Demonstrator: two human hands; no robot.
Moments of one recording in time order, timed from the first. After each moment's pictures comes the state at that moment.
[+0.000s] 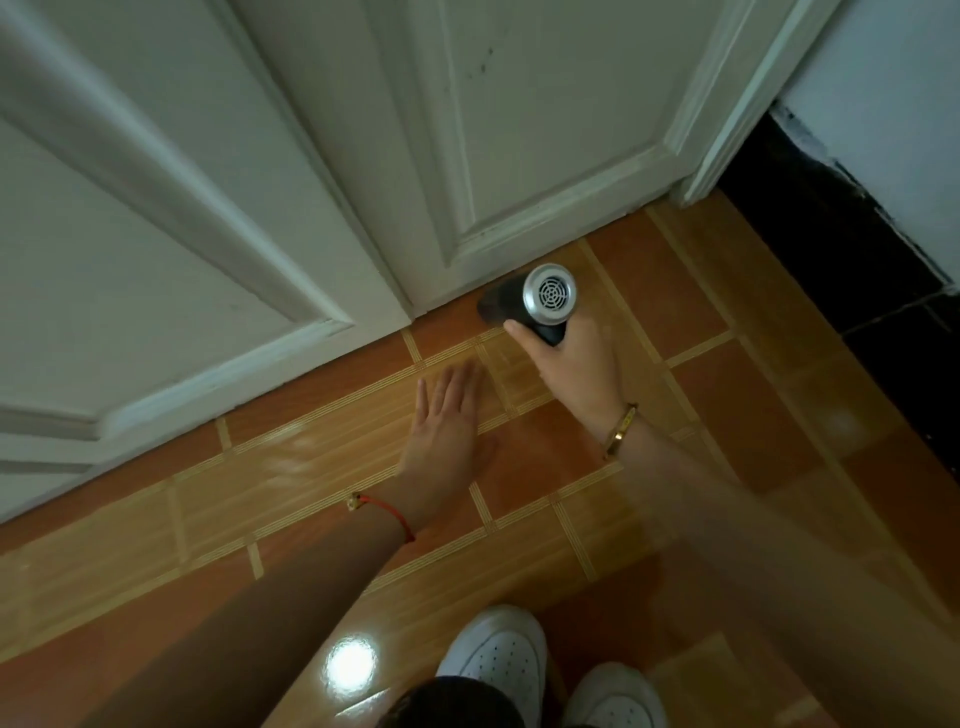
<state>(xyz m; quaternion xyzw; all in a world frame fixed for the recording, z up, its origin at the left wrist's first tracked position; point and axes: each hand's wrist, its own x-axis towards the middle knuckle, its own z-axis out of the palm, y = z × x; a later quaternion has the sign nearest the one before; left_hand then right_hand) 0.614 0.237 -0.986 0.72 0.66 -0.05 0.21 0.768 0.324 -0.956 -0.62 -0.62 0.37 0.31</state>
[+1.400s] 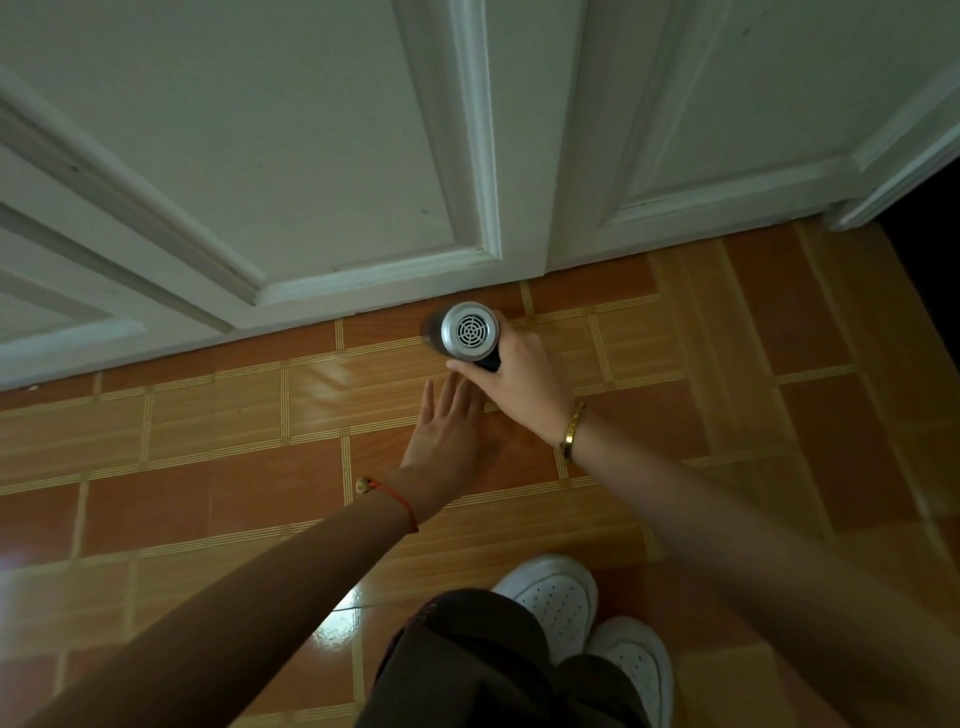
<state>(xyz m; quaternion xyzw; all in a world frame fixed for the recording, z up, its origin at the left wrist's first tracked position) 0.548 0.149 -0.963 0.65 0.71 -0.15 0.22 0.638 0.251 -0.959 -0.42 -0.82 0.33 0.19</state>
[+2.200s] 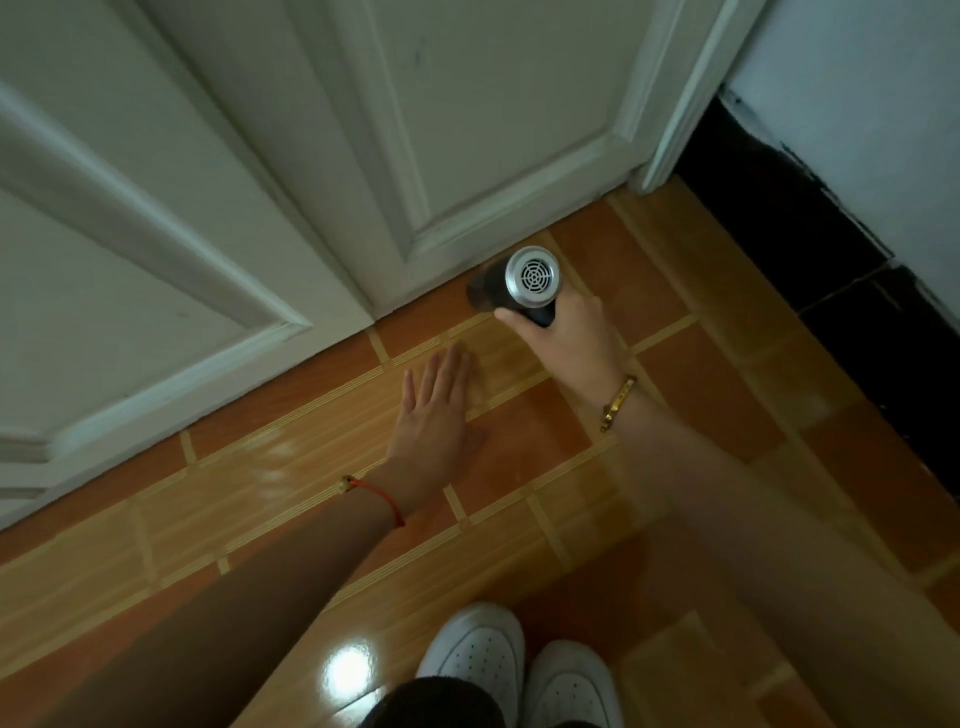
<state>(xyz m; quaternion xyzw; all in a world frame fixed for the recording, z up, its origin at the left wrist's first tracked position) 0.631 0.249 -0.987 0.74 0.64 -0.07 0.20 0.802 0.342 -0.961 -0.62 -0.66 0.32 0.29</state>
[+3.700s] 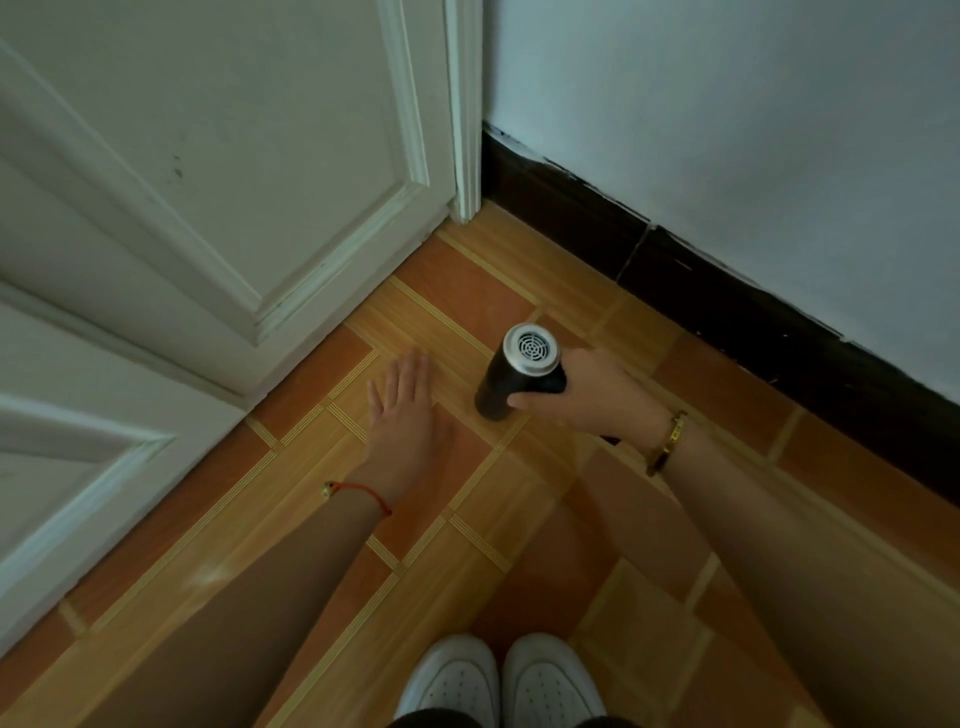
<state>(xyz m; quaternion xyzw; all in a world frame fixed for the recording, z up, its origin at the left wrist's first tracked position) 0.706 0.291 -0.982 0.80 0.57 -0.06 0.20 0.929 0.258 -0.908 -0.69 -0.60 0.39 0.13</state>
